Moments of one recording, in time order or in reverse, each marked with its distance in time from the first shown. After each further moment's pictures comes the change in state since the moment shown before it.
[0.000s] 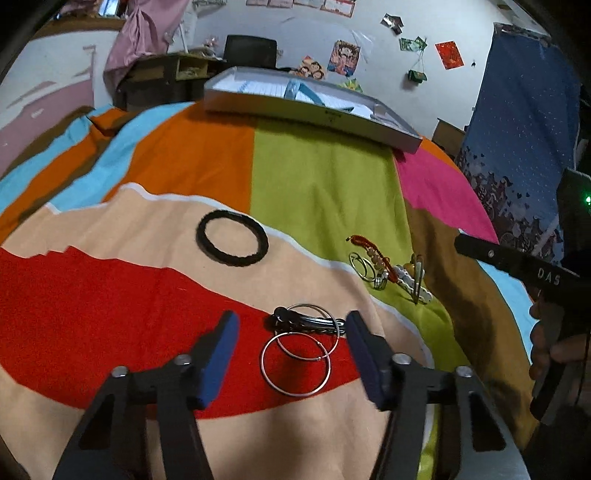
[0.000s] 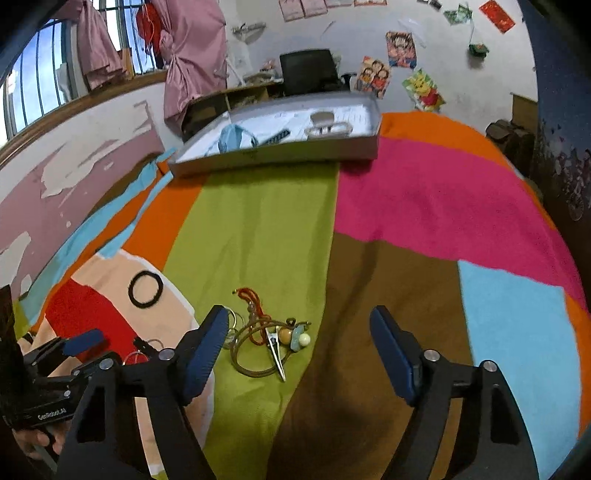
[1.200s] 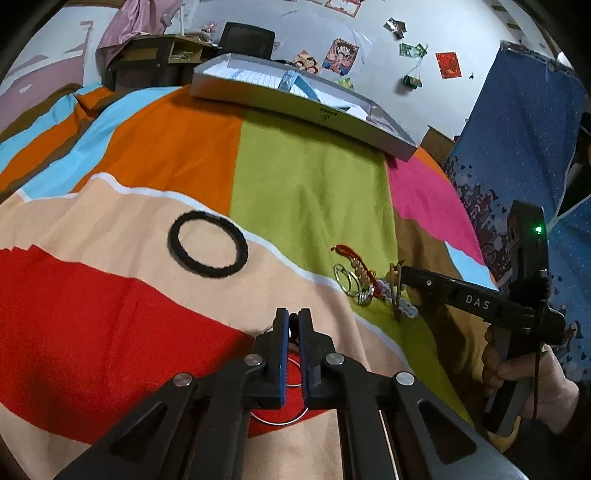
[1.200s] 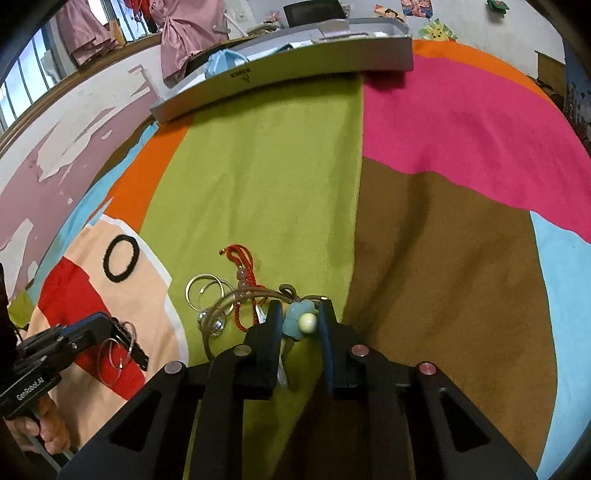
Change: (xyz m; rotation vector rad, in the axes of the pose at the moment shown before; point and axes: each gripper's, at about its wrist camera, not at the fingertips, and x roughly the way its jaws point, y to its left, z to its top) left arm 0.014 0.004 0.014 -0.061 0.011 -0.102; right arm 0.073 0.008 -0.010 0.026 0.146 0.074
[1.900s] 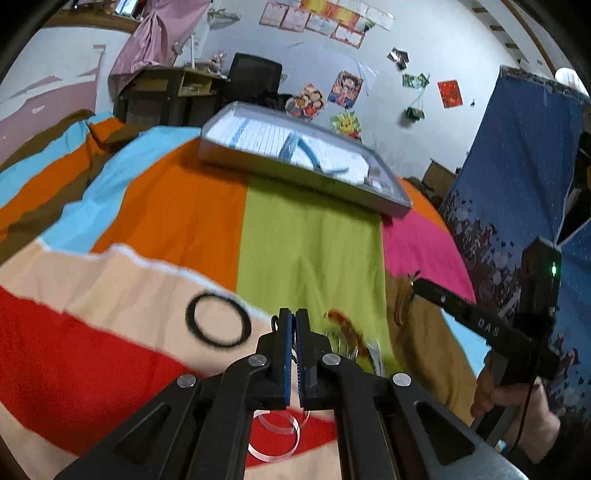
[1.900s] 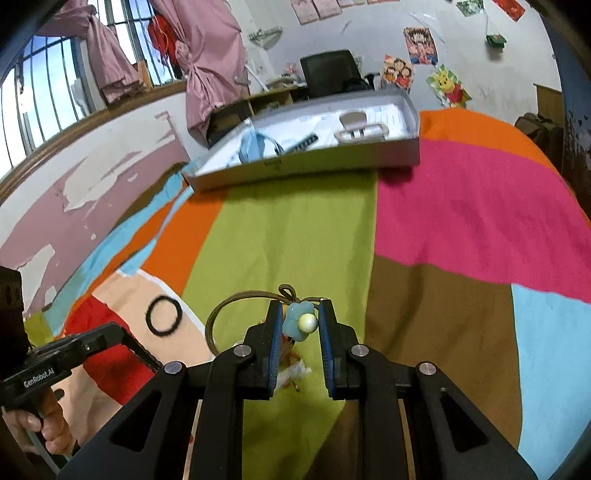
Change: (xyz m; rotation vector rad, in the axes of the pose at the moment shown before) left arm -0.034 -0.009 0.048 -0.023 -0.137 0.022; right arm -0.052 -0.001 0.026 -0.030 -0.226 0.061
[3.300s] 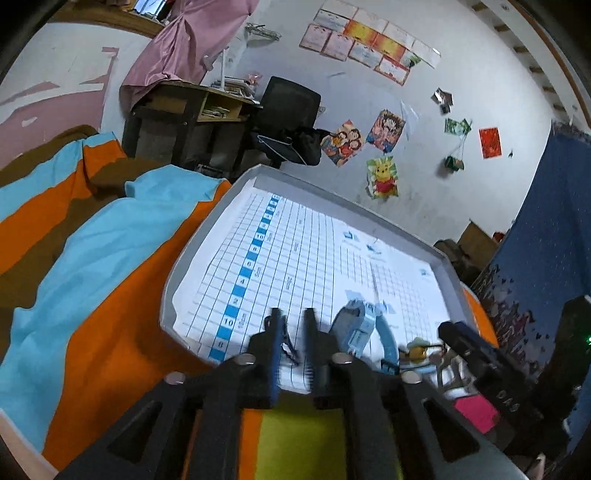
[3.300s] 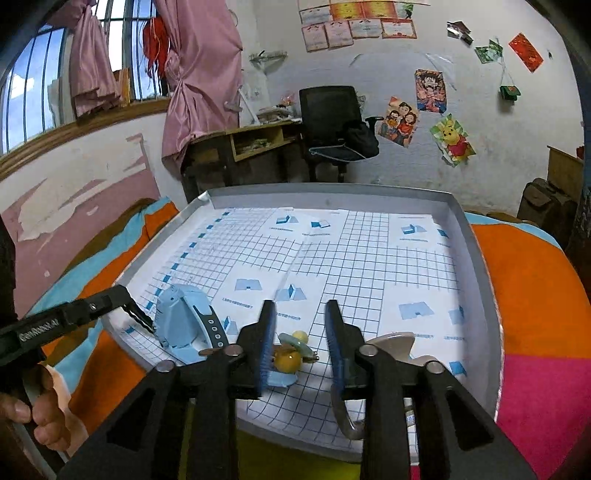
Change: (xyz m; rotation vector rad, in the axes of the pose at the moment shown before) left arm 0.147 0.035 0.171 -0.116 -0.110 0.082; right arm 0.118 0.013 0.182 -0.103 -0.124 -0.114
